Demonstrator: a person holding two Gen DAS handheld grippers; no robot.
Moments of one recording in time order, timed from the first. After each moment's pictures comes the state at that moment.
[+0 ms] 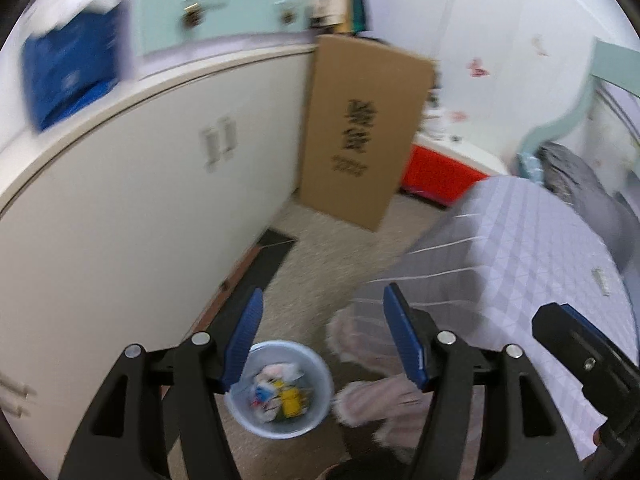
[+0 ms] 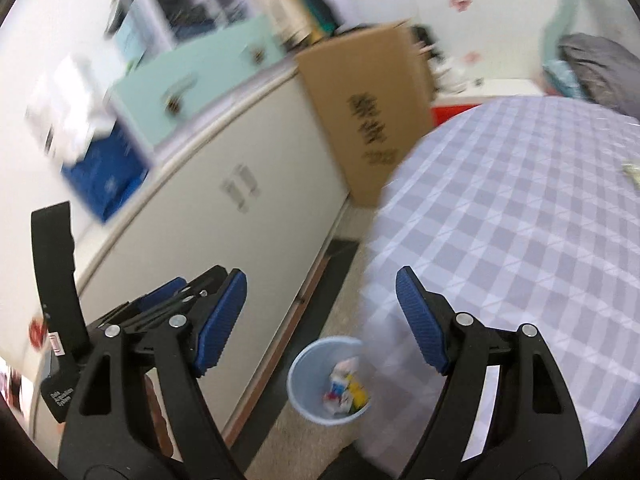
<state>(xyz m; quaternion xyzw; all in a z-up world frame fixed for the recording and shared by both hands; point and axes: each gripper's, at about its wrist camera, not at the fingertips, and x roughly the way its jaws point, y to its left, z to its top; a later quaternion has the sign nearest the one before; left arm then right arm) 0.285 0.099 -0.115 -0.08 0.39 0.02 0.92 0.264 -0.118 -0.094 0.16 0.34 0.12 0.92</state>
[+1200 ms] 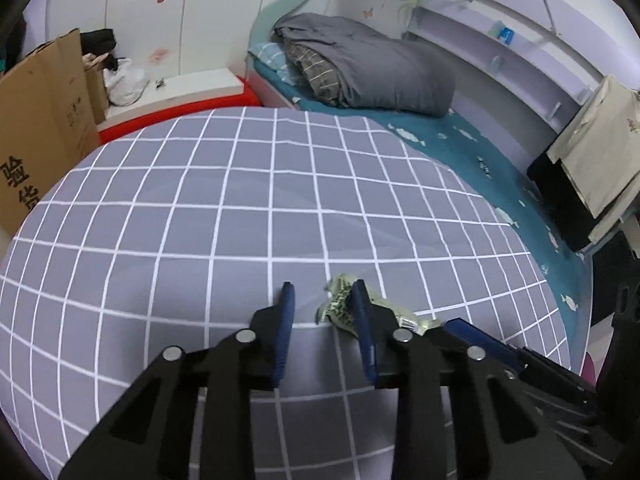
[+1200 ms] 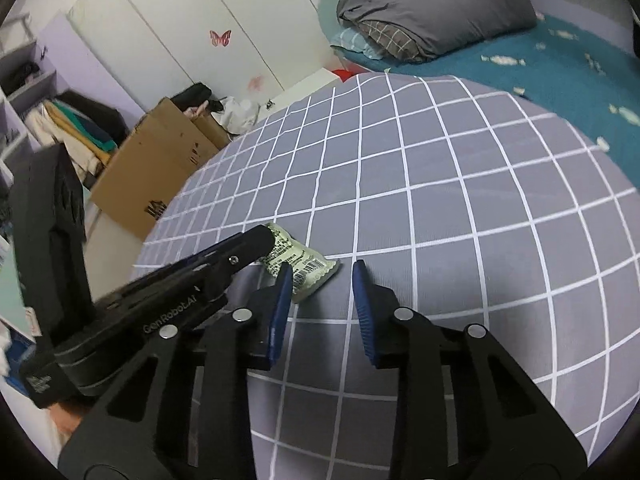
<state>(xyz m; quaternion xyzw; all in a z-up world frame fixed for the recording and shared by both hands) 0.450 -0.341 -0.164 0.07 0.45 -0.39 0.80 0.315 -0.427 -0.154 0.31 0.34 -0.13 0.88</state>
